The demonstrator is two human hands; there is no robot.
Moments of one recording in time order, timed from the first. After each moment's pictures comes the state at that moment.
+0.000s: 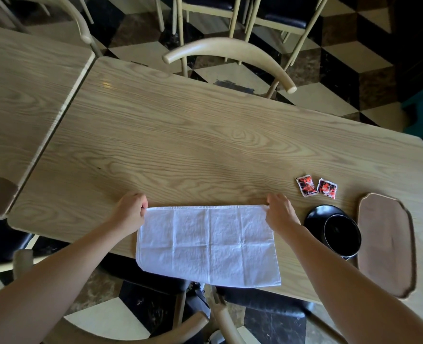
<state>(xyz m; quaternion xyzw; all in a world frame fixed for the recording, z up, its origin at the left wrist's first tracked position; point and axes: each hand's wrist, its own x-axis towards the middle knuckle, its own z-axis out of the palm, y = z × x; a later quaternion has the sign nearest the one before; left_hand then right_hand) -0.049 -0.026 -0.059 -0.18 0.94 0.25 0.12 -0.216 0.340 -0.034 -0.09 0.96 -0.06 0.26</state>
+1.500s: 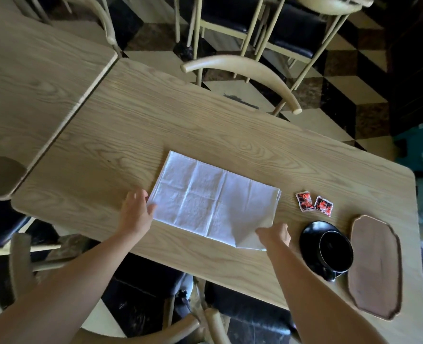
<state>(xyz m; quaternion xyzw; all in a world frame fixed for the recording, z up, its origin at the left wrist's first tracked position) -0.036 0.008 -0.064 -0.35 0.90 0.26 0.04 -0.176 0.314 -0.013 0.30 0.89 -0.23 0.27</state>
